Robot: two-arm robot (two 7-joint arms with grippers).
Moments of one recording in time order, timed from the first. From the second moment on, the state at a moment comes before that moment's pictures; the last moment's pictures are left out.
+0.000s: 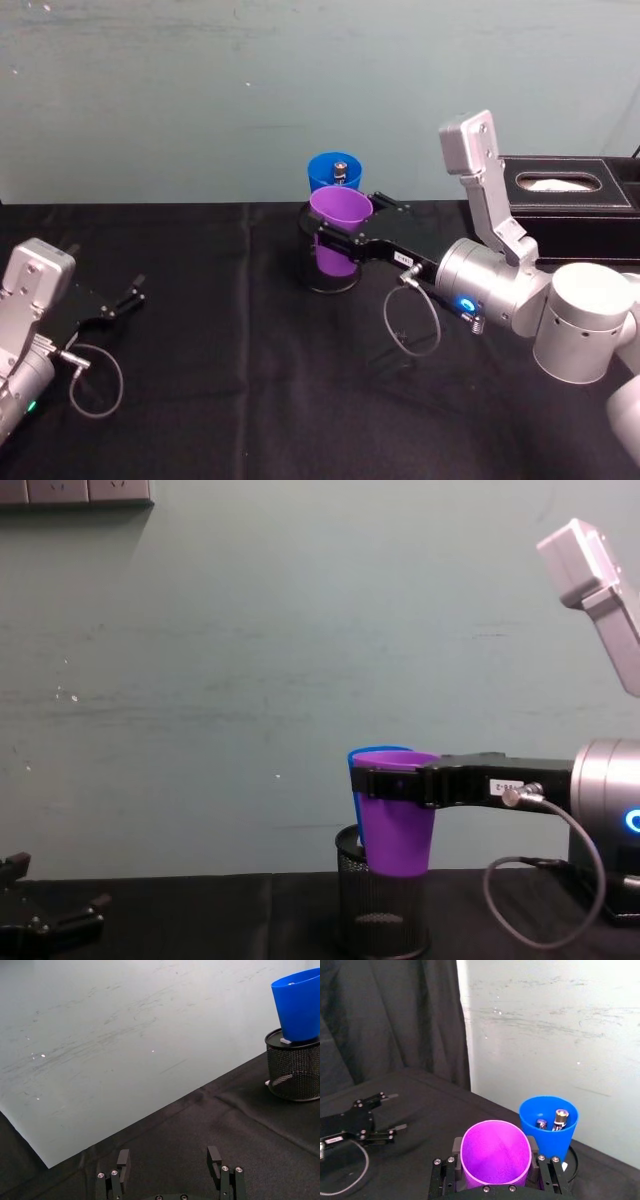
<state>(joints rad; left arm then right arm) -0.20 0.60 0.45 -1.41 -0.25 -0.12 0.03 0.43 0.36 -0.47 -1.45 0.47 0.21 0.38</state>
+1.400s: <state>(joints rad) -0.20 0.60 0.45 -1.41 -0.25 -0.12 0.03 0.54 0.25 -0.42 -1.29 0.38 0.18 0.37</state>
